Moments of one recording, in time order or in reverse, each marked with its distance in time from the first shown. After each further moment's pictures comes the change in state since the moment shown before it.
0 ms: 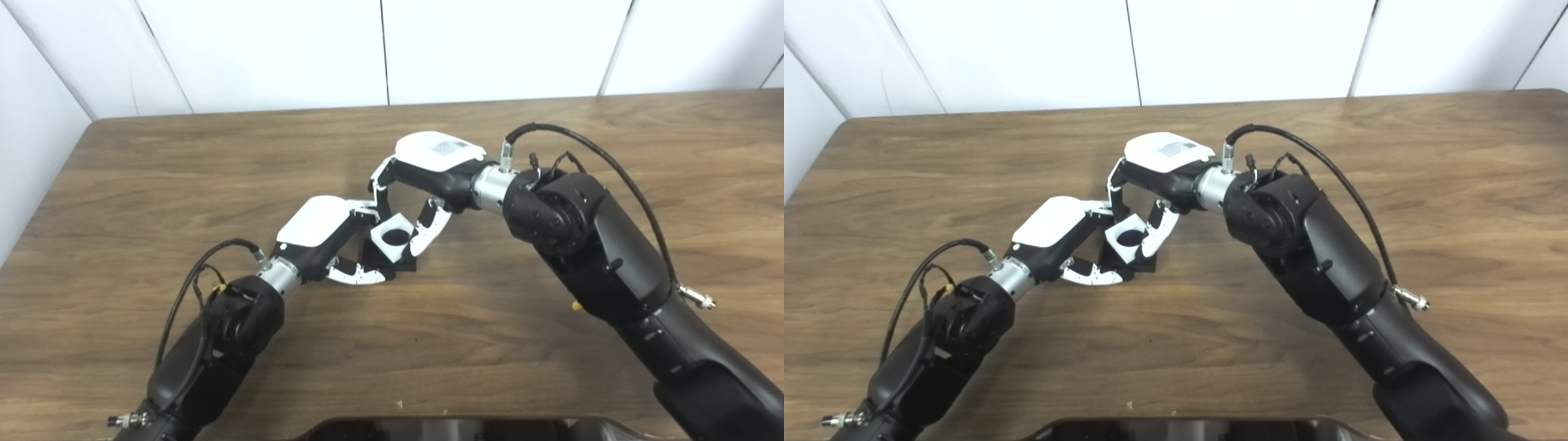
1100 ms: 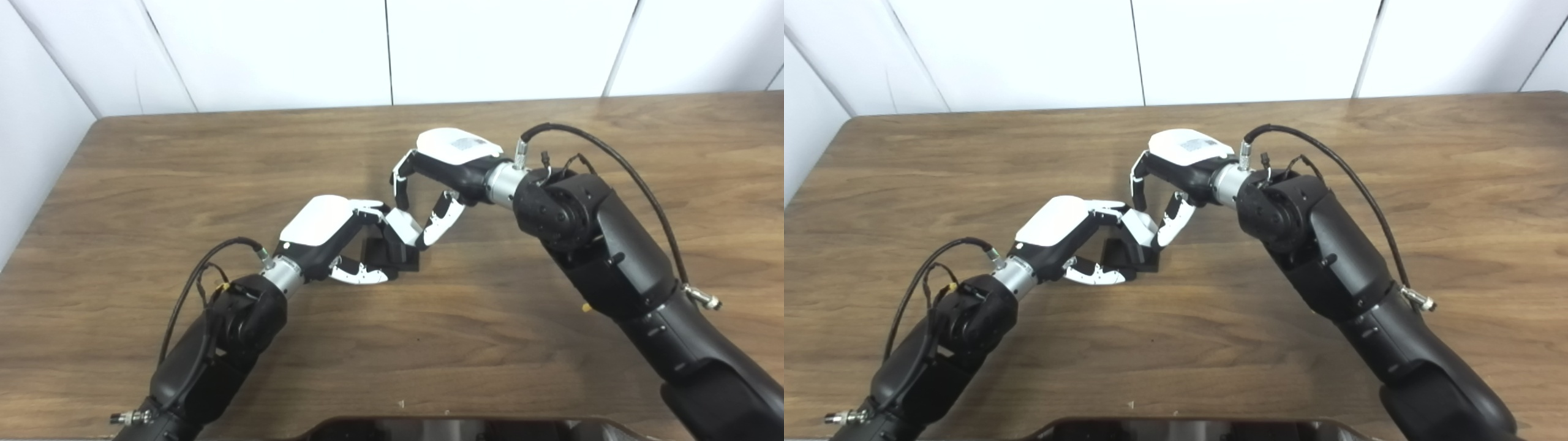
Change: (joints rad) left arm 0.003 0.001 0.000 -0.009 0.000 0.013 -0.005; right arm 0.001 -0.008 -0.016 0.086 0.000 -0.002 -0.066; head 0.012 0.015
